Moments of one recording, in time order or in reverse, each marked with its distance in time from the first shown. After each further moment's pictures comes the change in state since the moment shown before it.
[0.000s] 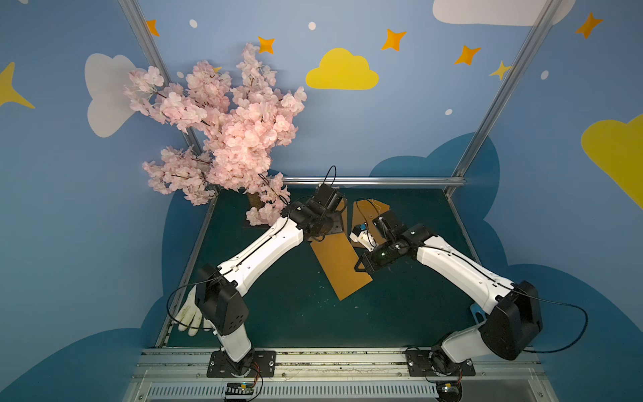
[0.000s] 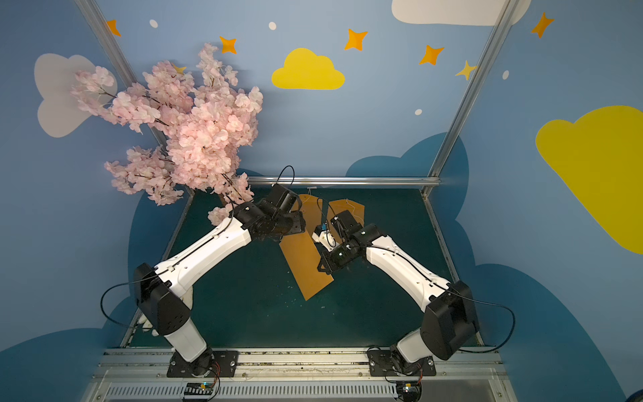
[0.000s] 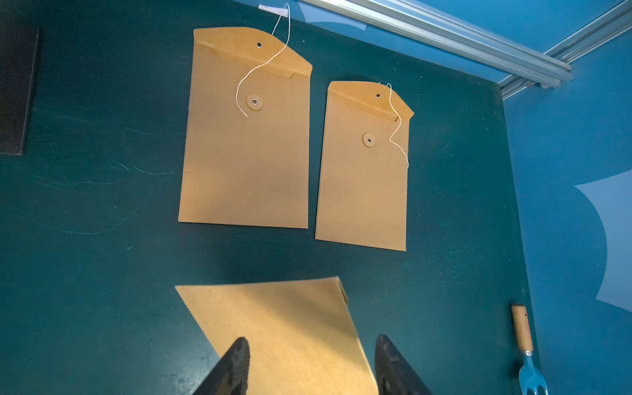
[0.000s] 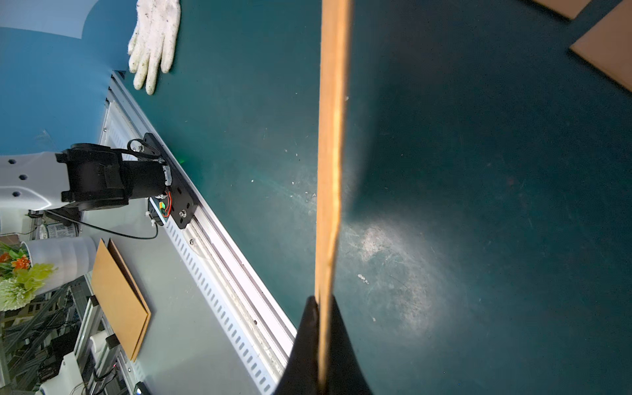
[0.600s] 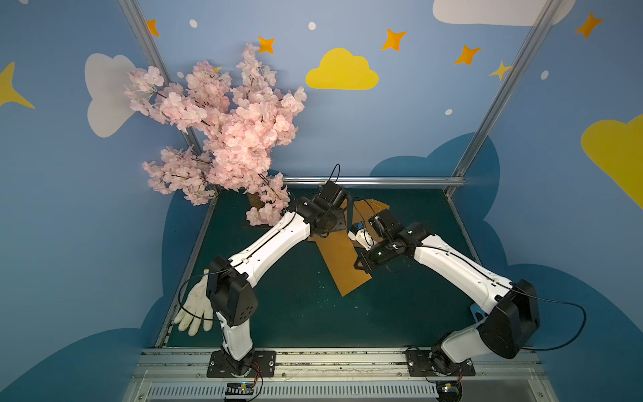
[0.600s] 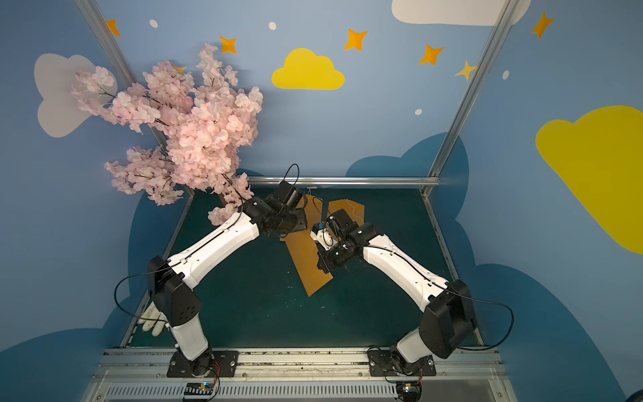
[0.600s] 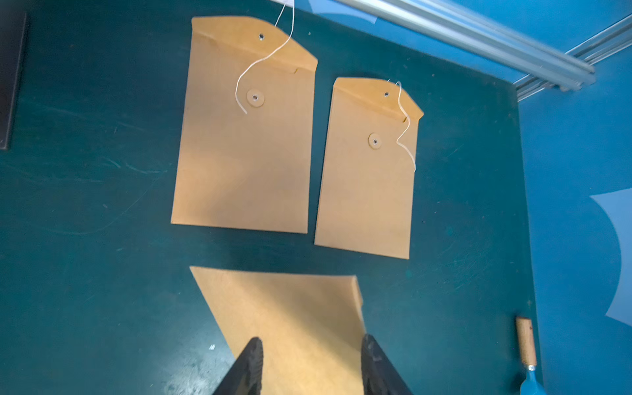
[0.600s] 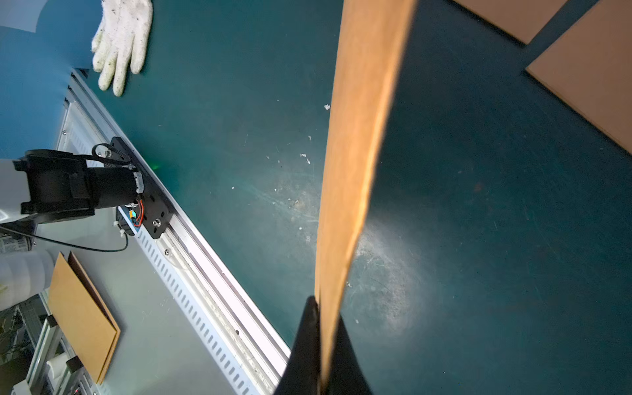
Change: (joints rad) left arm 0.000 0.097 0.116 -0.036 0.001 -0.027; right arm 0.040 0.020 0.043 -0.020 0.103 0.006
